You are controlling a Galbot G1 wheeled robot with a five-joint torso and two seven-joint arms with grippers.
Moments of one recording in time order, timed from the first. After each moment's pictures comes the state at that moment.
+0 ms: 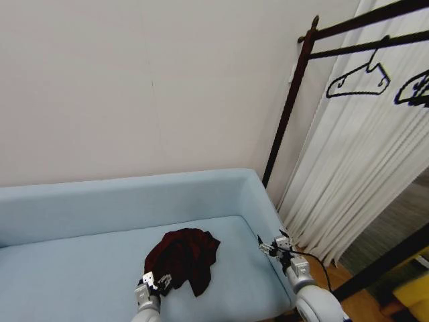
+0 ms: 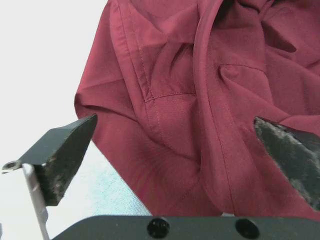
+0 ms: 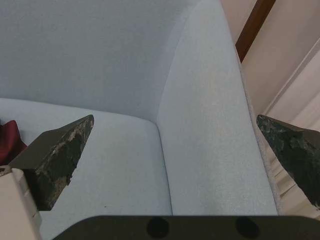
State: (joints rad) left arm 1.45 -1.43 -0.39 -1.80 -0.57 0.34 -0.52; right arm -1.45 0.99 0.45 2.05 0.29 -0.25 0.24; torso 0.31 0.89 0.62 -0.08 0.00
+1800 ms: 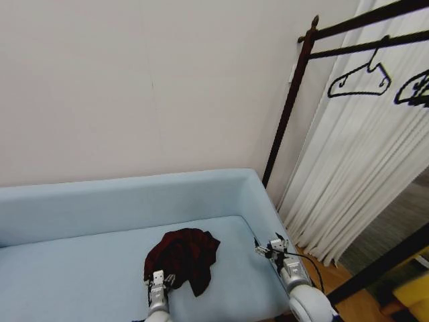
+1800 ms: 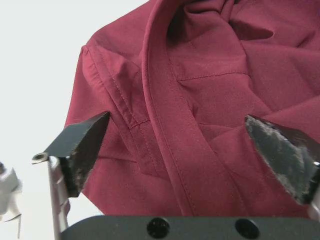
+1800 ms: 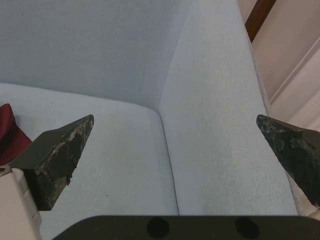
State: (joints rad) left arm 1.41 -1.45 -0.31 -1.66 -0.17 0.22 -0.47; right arm -1.42 1.01 0.40 1.98 0.27 -0.24 0.25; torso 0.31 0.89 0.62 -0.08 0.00
